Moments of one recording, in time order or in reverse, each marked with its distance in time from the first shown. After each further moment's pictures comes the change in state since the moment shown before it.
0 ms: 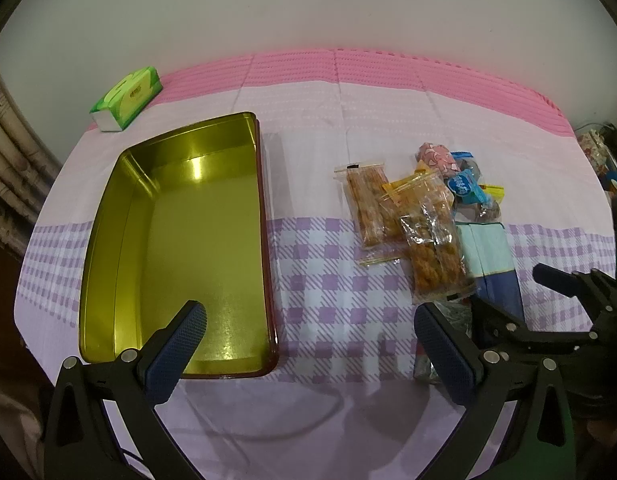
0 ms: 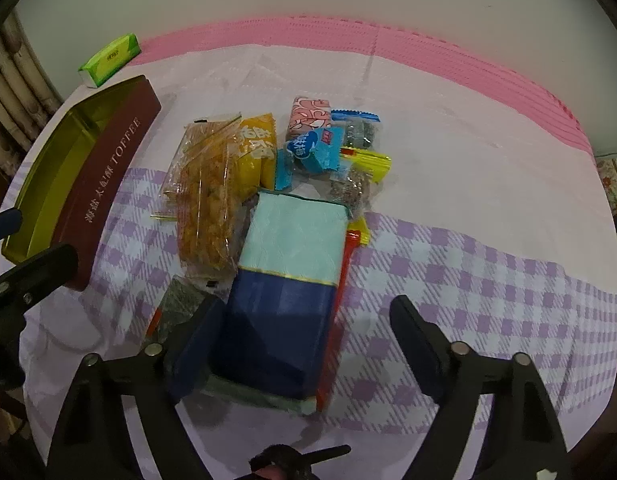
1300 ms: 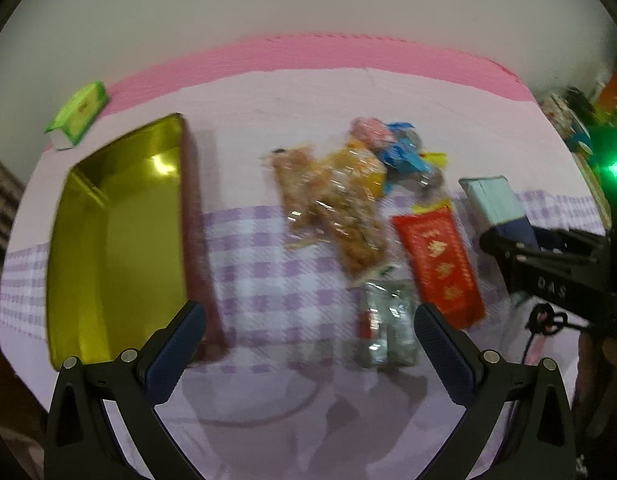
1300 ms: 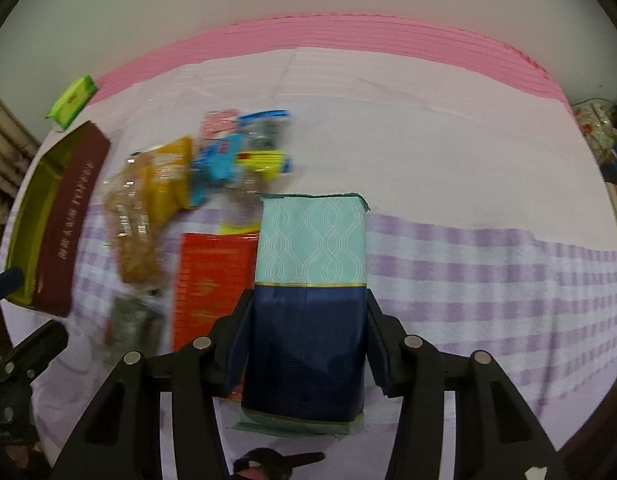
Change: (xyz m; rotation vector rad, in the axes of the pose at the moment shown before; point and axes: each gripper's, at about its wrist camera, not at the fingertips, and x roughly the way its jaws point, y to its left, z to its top) left arm 0.003 -0.044 -0.005 0.122 0.060 -0.122; right arm -0.005 -0.073 -0.004 0.155 0.021 -0.003
